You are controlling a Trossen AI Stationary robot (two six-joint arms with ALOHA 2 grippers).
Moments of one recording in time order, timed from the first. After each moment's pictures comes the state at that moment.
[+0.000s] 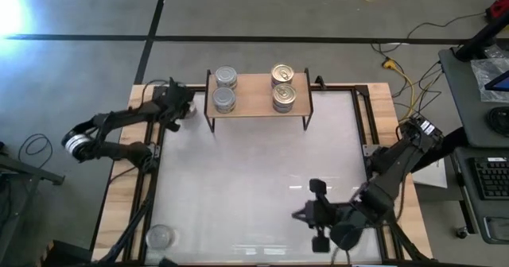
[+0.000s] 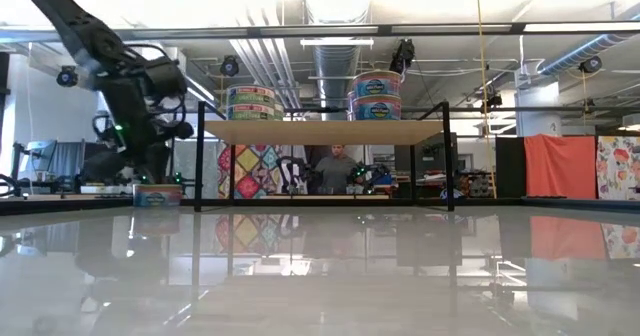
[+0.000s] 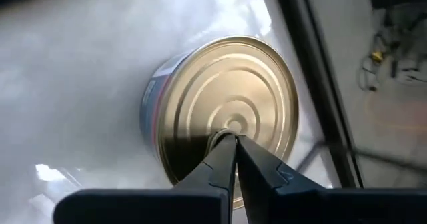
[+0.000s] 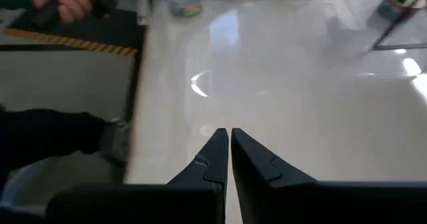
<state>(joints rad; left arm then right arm) 0.88 1.23 0.49 -0.26 -0.28 -1.67 0.78 1.60 1.50 -0.72 0.57 0.59</state>
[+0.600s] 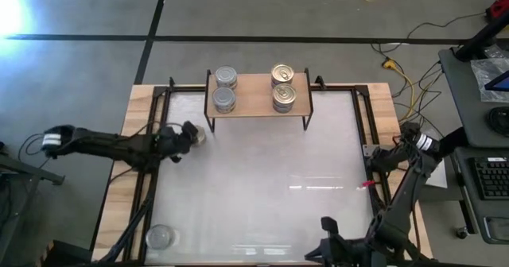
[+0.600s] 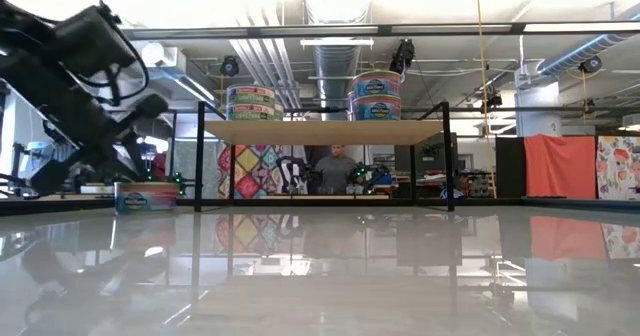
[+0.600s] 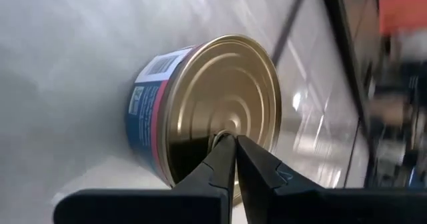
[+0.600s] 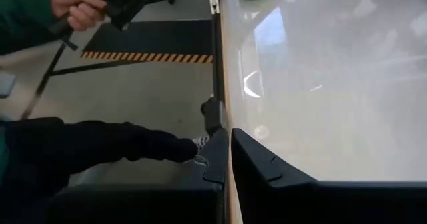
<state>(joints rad) 0.04 0.82 0.21 -0.36 -0.60 -2.08 1.00 1.73 1.50 -0.56 0.63 0.86</state>
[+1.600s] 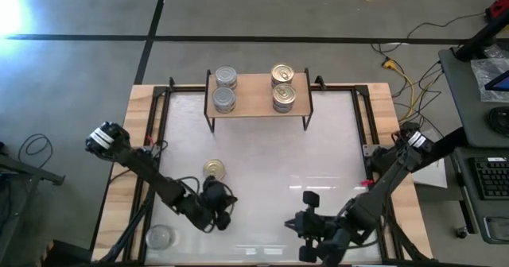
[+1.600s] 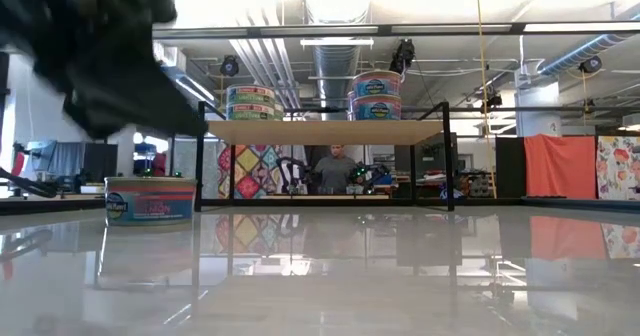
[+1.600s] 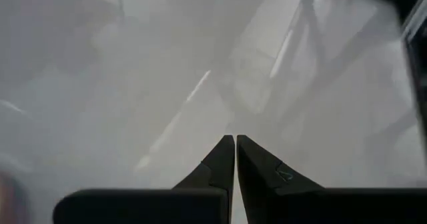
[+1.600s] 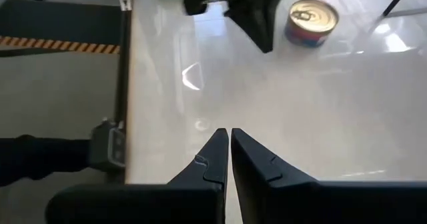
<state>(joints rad) -0.67 1.63 0.77 0.04 -0.69 -0.95 0.78 1.75 1.50 -0.67 0.62 0.72</state>
